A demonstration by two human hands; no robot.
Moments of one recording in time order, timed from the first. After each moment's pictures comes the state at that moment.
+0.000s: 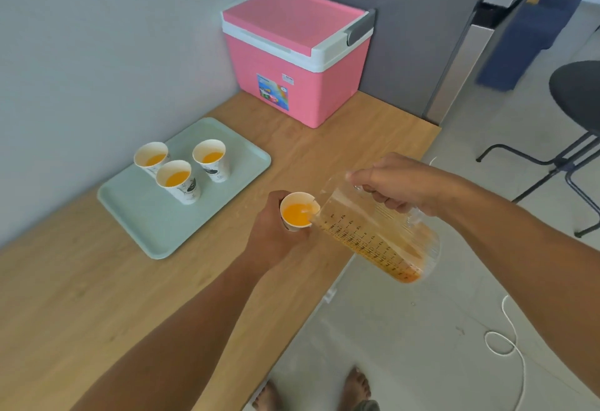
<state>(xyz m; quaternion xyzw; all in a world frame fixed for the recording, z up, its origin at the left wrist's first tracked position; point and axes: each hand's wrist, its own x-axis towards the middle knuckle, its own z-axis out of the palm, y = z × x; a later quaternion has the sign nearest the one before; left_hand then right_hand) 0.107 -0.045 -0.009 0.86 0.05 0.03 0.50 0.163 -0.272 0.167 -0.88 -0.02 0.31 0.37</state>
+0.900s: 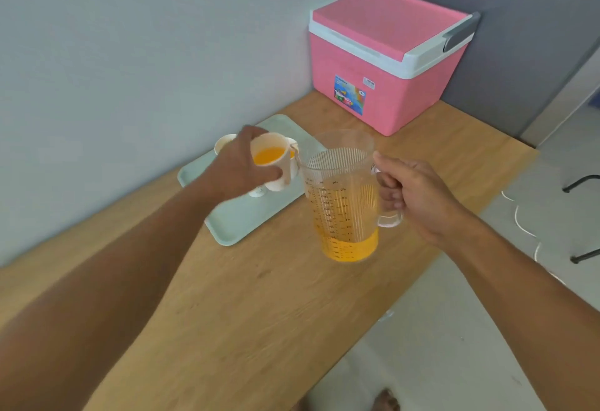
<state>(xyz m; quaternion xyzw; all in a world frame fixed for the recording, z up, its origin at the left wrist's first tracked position) 0.127 0.130 0.115 0.92 0.12 0.04 0.37 0.161 -0.171 0.133 -0.68 -0.08 0.24 0.69</state>
